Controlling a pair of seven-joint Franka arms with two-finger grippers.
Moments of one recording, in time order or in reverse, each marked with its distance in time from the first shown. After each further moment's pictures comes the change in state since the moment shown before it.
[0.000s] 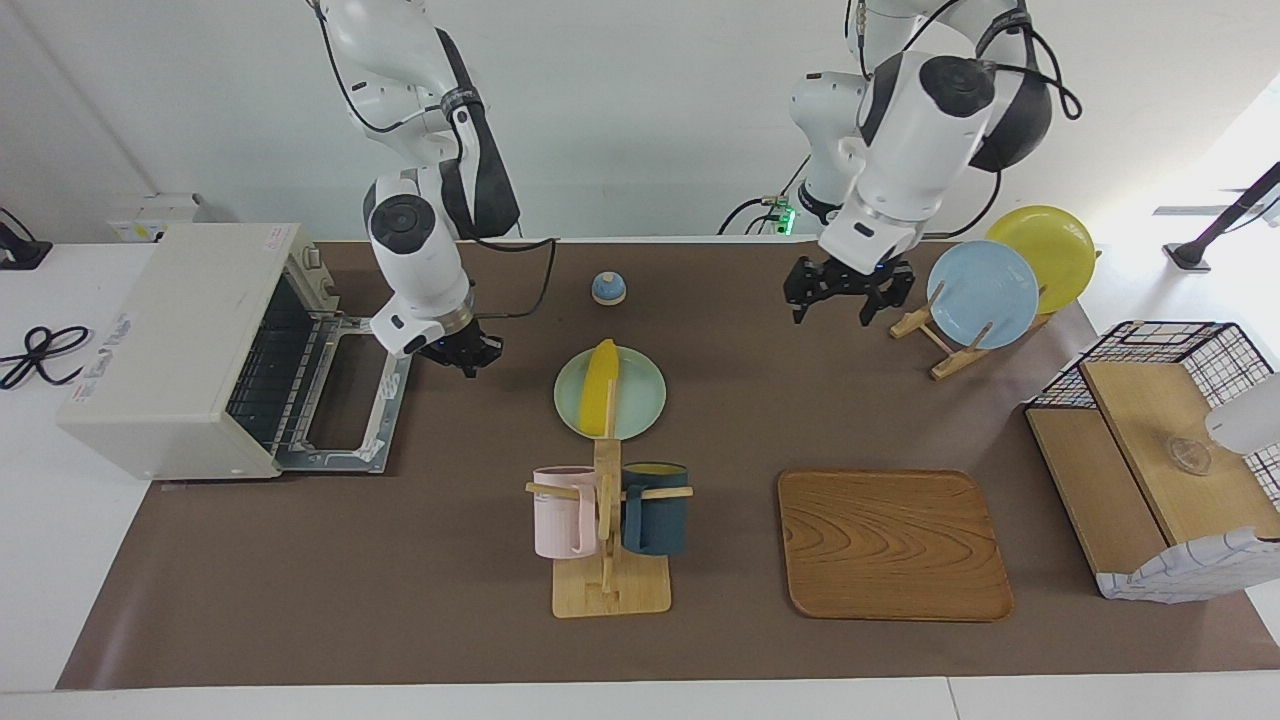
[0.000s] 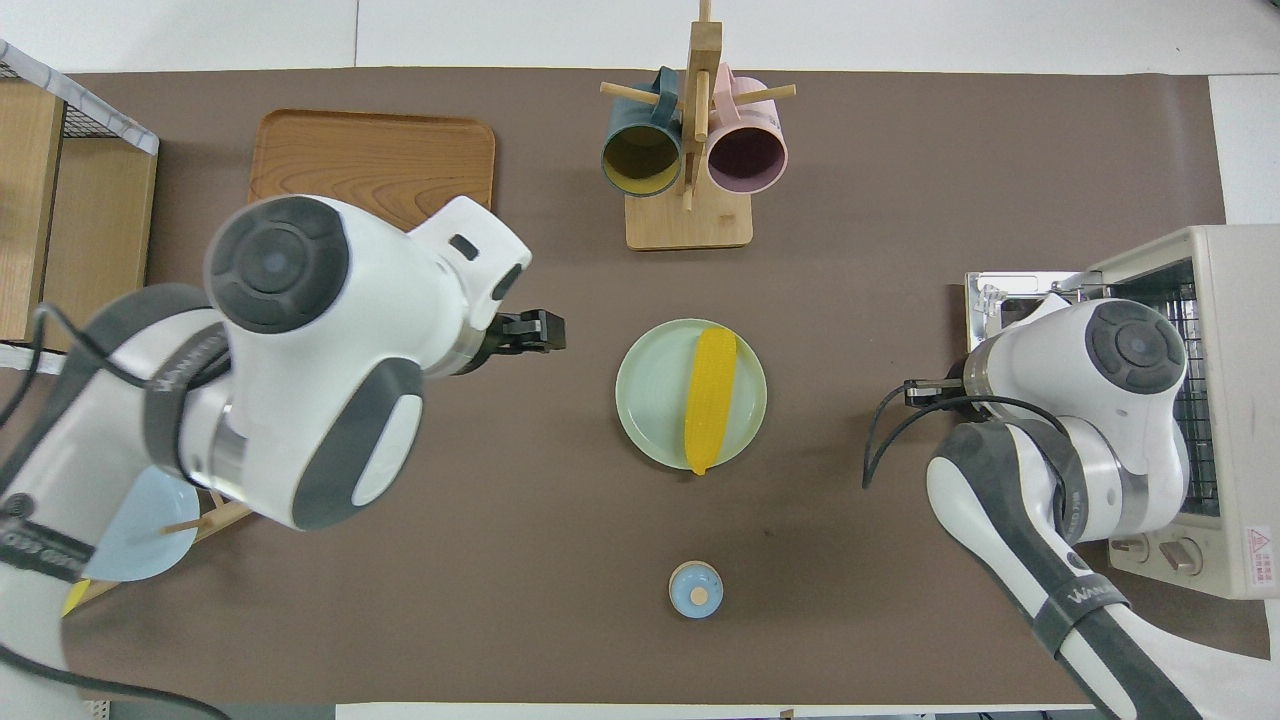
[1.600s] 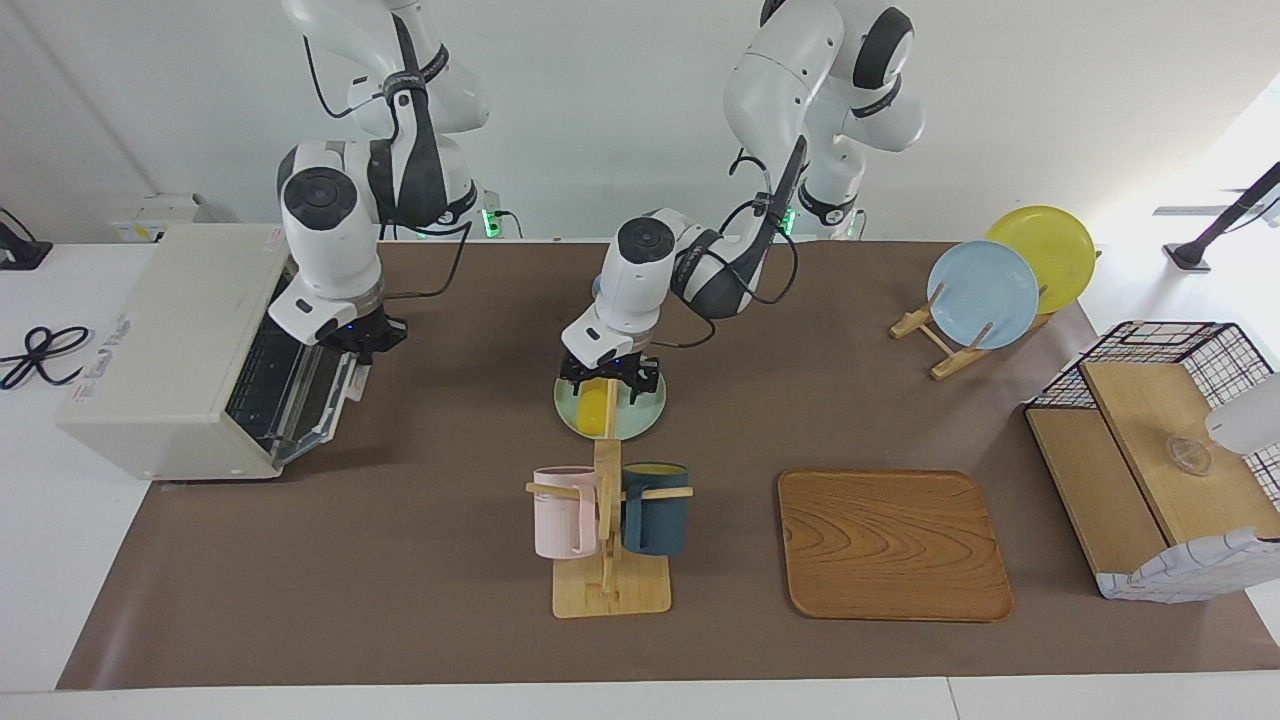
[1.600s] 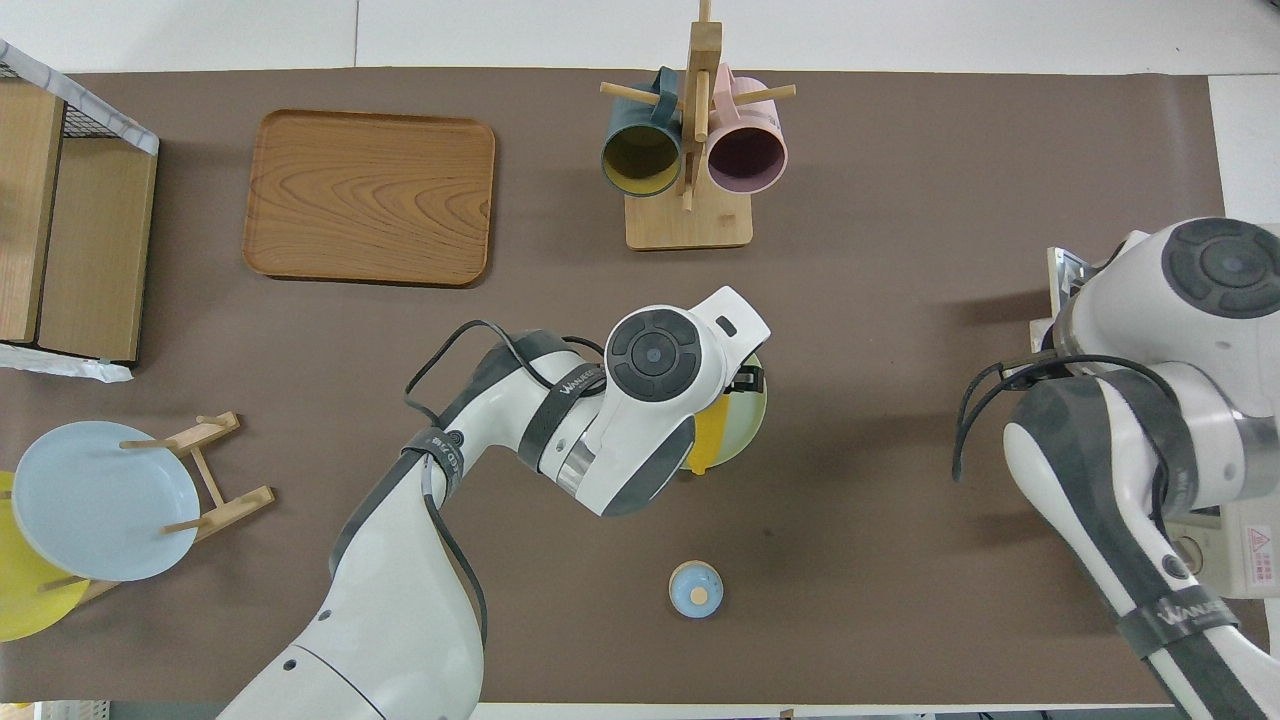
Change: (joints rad) left arm -0.246 0.390 0.006 0.132 -0.045 0.317 -0.048; right arm -0.133 -0.063 0.011 0.334 -0.269 -0.461 -0.209
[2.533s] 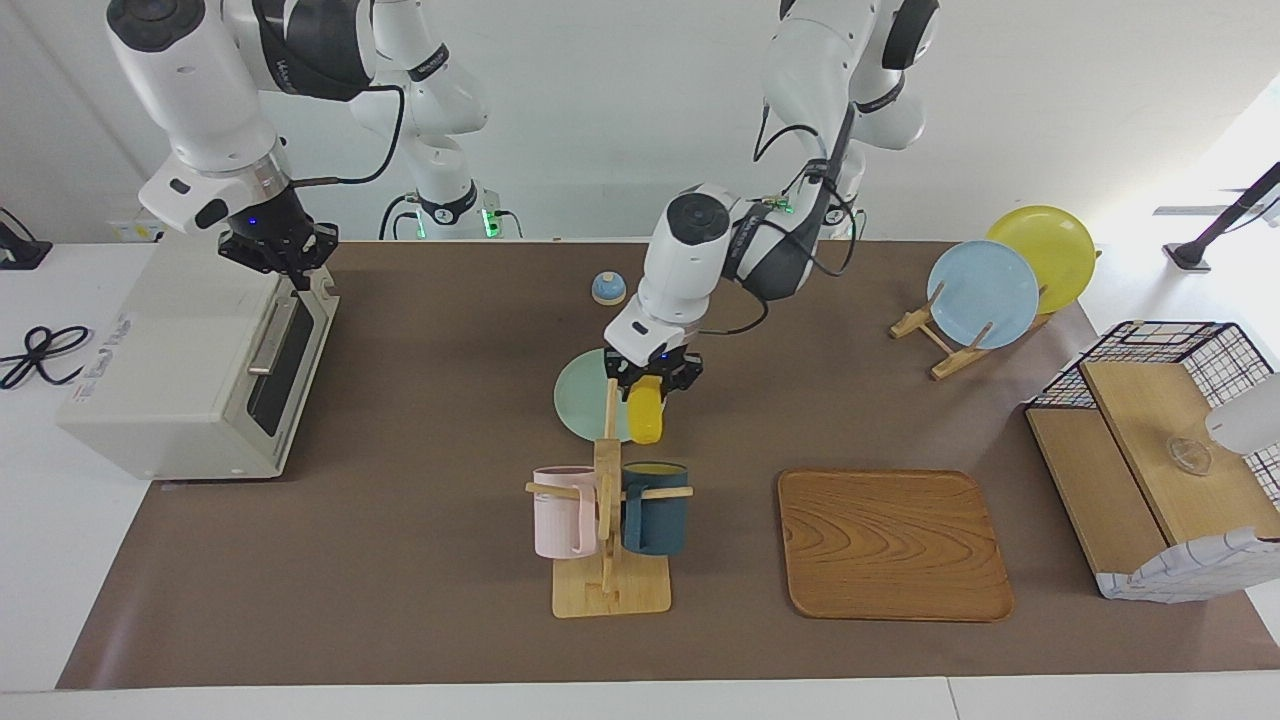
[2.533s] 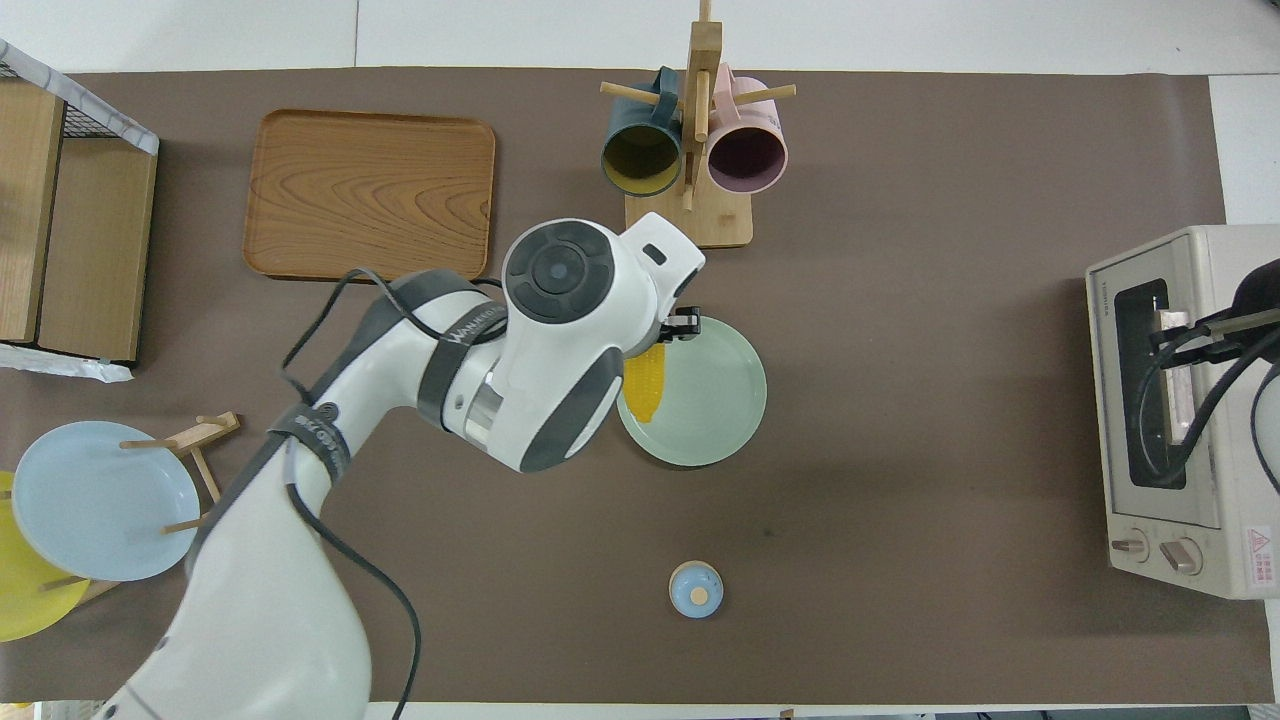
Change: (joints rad) left arm 0.129 -0.146 0.041 0.062 0.000 -0.246 0.019; right arm -0.021 -0.040 0.046 0.271 0.193 -0.300 -0.096
